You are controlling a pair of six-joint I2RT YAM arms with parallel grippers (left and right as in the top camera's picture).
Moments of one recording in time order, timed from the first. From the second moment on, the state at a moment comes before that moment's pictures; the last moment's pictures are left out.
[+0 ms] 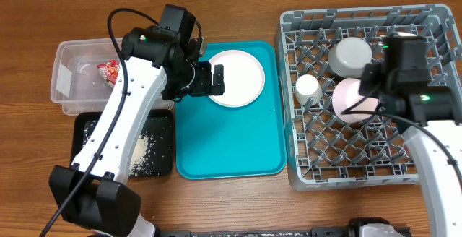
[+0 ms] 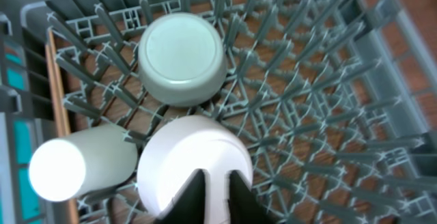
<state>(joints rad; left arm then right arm) -0.29 1.74 1.69 -1.29 0.26 -0.31 0.00 1.30 1.27 -0.91 0.22 0.22</state>
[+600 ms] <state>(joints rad) -0.29 1.74 1.69 -1.29 0.26 -0.31 -0.09 1.53 1.27 -1.00 -0.10 0.43</state>
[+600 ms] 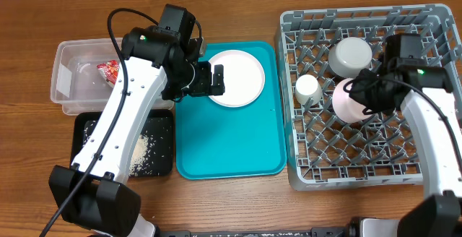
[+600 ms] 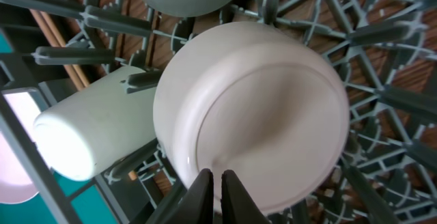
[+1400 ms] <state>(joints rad) -0.29 1.74 1.69 -1.31 0.23 -0.31 -0.09 1.55 1.27 -0.86 -0.21 0.44</state>
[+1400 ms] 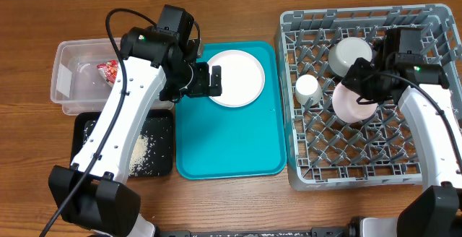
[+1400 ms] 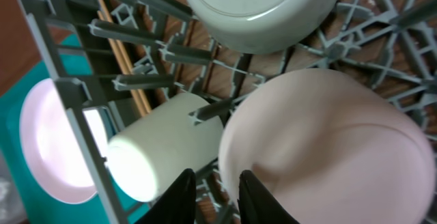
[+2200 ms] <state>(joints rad) -0.29 1.74 1.69 -1.31 0.23 -0.31 -0.09 1.55 1.27 -0.94 -0.14 0.47</state>
